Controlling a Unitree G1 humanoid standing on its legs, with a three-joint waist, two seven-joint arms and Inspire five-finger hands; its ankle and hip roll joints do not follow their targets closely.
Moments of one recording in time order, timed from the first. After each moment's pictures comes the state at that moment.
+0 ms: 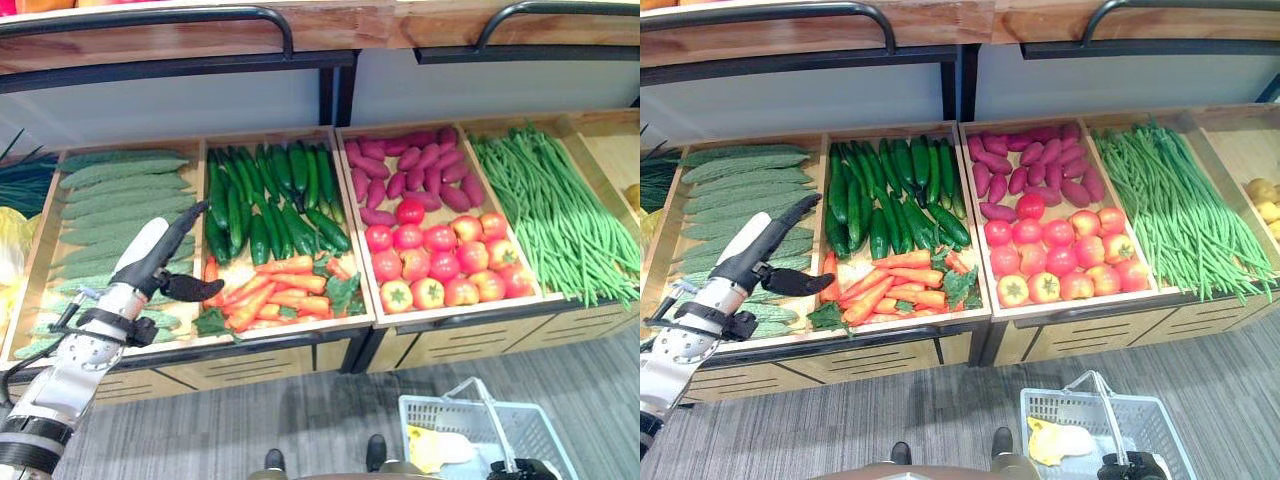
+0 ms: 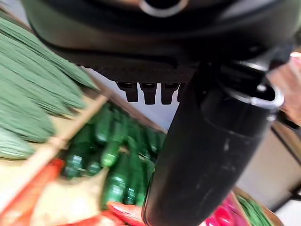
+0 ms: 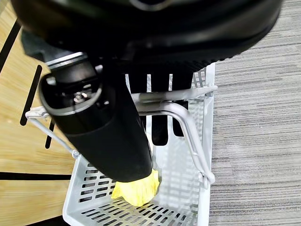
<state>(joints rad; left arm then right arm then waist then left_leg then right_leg) -0.05 0.91 -0.11 0.15 -0.01 -0.31 0.03 0.05 -0.44 -0.05 1.35 0.01 -0.12 -0.05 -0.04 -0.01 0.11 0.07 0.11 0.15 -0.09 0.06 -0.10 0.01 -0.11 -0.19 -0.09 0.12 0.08</state>
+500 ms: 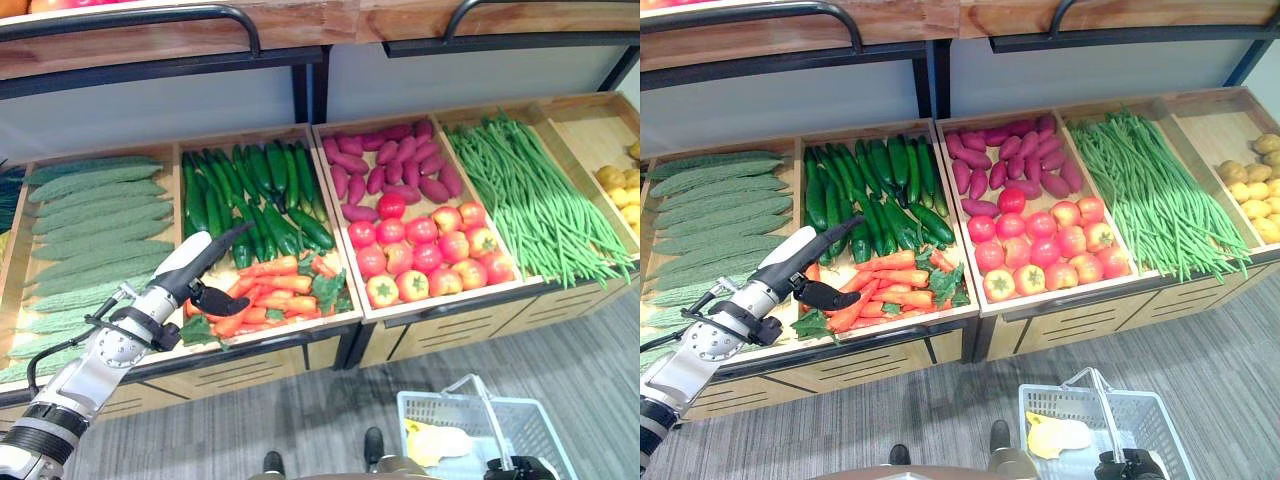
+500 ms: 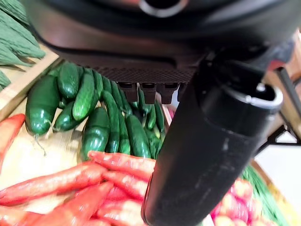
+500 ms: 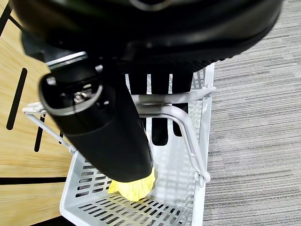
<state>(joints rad) -0.12 0.94 -0.30 0.19 0.06 -0.30 -0.02 0.05 -0.44 -0.03 1.33 0.01 -0.12 -0.04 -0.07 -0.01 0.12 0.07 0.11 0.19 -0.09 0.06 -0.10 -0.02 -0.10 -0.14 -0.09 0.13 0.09</state>
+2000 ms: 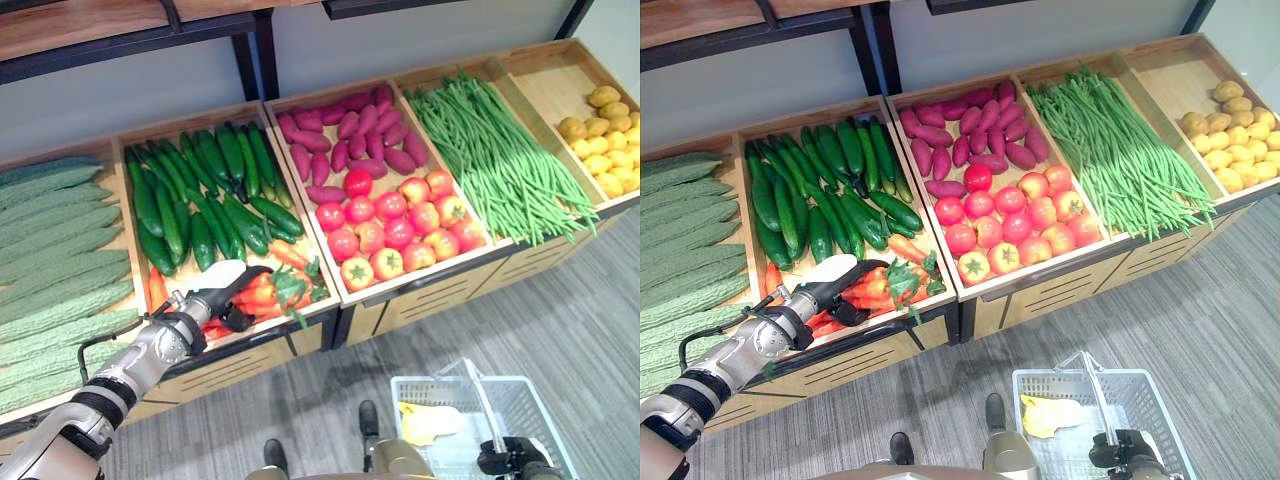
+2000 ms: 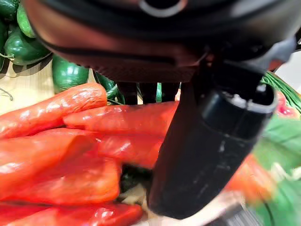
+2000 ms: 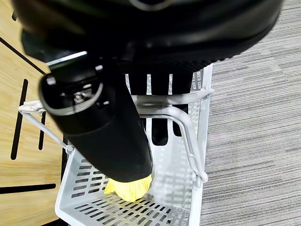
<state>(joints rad) -0.35 0.77 -0.55 0.56 0.35 -0.28 0.12 0.01 -0.44 0.03 1.31 0.01 -0.12 -0.07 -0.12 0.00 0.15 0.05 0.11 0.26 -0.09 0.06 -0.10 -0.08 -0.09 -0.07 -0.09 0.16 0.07</state>
